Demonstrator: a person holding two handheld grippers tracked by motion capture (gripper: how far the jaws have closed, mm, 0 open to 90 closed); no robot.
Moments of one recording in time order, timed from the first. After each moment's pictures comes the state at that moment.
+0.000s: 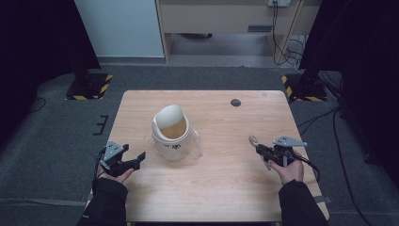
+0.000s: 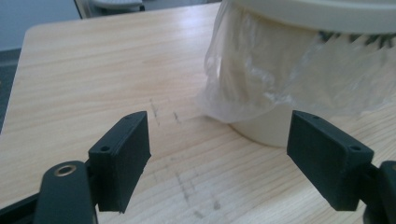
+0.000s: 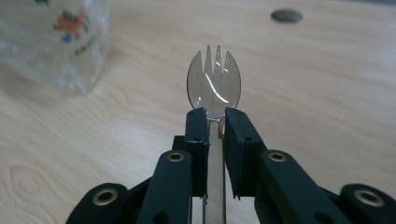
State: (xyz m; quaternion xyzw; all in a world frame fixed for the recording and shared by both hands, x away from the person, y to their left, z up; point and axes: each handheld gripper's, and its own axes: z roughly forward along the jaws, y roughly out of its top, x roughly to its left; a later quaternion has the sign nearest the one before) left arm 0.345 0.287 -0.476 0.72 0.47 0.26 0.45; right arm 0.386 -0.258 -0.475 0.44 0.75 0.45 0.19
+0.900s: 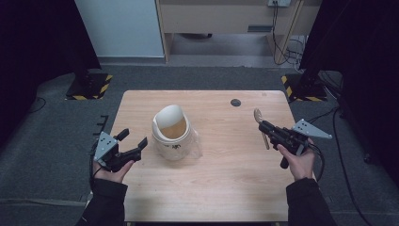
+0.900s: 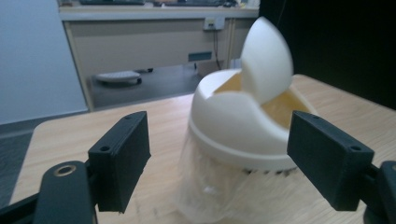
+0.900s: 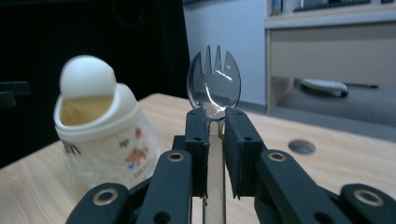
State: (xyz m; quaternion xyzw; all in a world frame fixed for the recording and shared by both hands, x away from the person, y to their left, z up) left arm 0.334 0.264 -0.411 0.66 0.41 0.31 0.55; right arm 0.384 -0.258 -0.396 0.36 0.66 0.62 0.22
